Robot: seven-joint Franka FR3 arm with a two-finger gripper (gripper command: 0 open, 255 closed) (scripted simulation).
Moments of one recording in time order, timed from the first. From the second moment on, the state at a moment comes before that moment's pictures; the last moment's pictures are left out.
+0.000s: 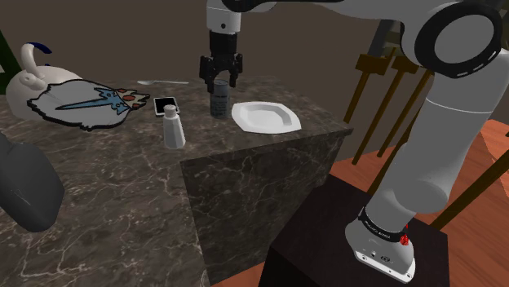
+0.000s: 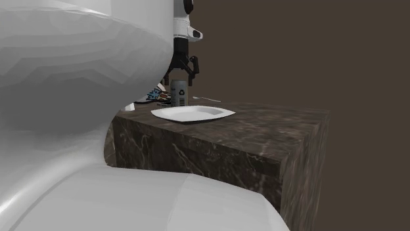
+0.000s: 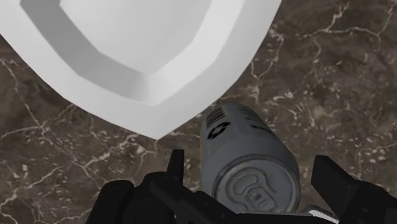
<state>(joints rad) 0.08 0.11 0.21 -1.55 -0.01 1.67 0.30</state>
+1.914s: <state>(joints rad) 0.09 0.16 0.21 -1.34 -0.02 1.50 0.31</state>
